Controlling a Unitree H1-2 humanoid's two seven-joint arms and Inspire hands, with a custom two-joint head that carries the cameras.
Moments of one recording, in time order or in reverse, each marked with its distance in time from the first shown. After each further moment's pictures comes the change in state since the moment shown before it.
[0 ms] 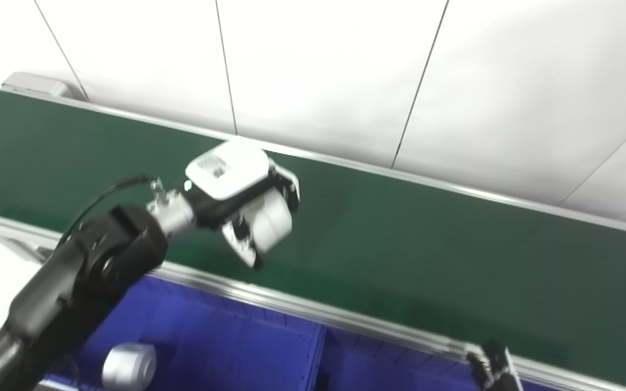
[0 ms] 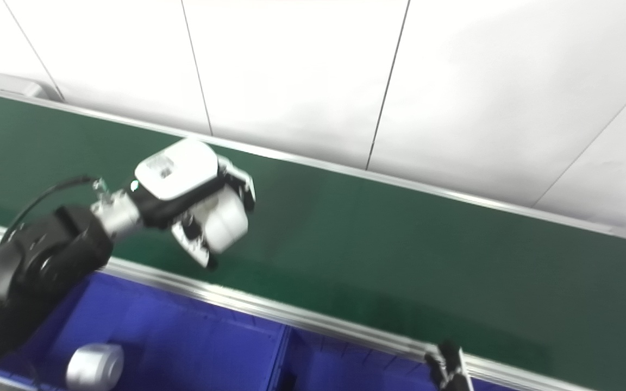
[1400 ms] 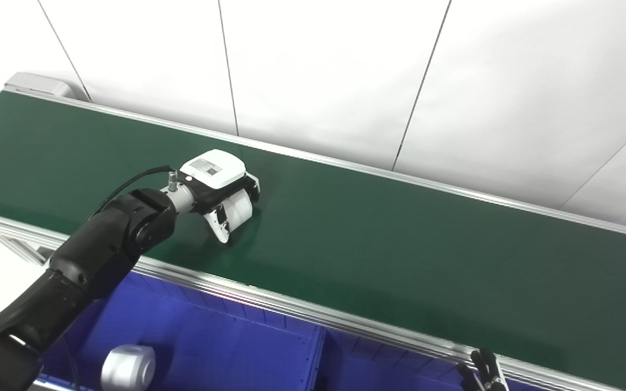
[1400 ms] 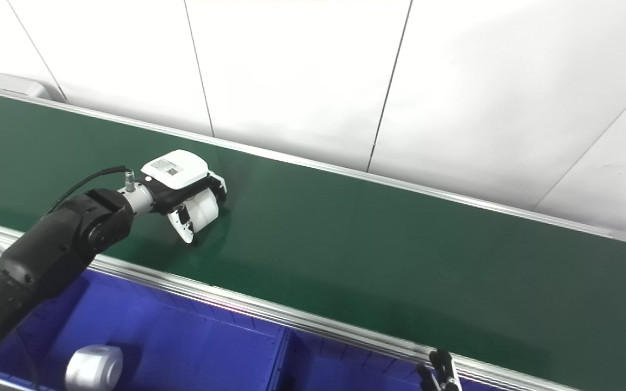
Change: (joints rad) left arm -0.300 0.030 -0.108 0.723 0.177 -0.126 0.171; right arm 0.001 0.013 0.006 0.124 -0.007 -0.107 -0.001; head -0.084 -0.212
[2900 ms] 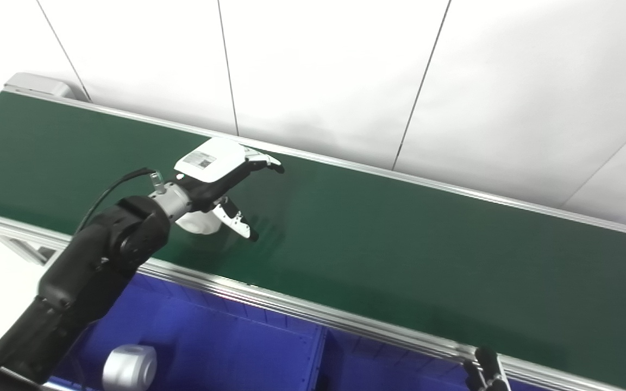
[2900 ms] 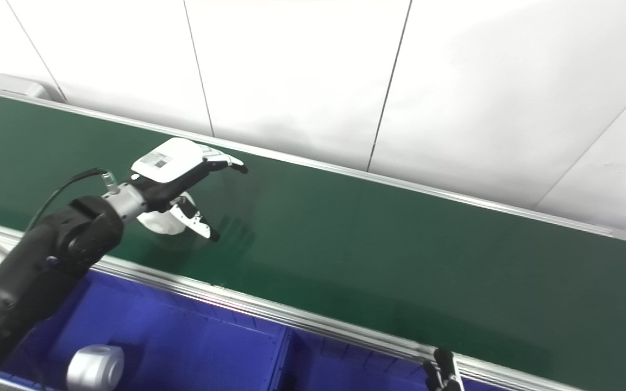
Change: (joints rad) left arm 0.085 -0.049 0.114 -0.145 -0.086 -0.040 0.043; right arm -0.019 -0.004 -0.004 0.035 0.003 -0.008 0.001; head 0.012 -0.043
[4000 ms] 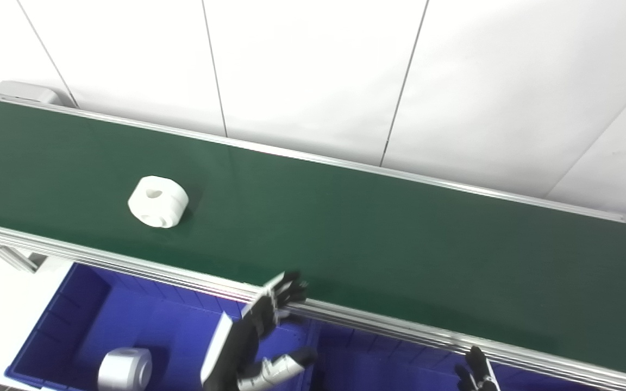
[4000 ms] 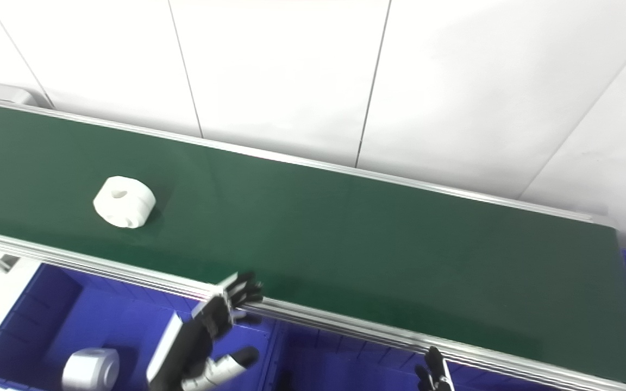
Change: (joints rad) left arm 0.766 -0.562 -0.087 -0.449 -0.661 -0.088 0.241; right arm 0.026 0.002 -0.004 0.015 -0.010 -0.005 -0.017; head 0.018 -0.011
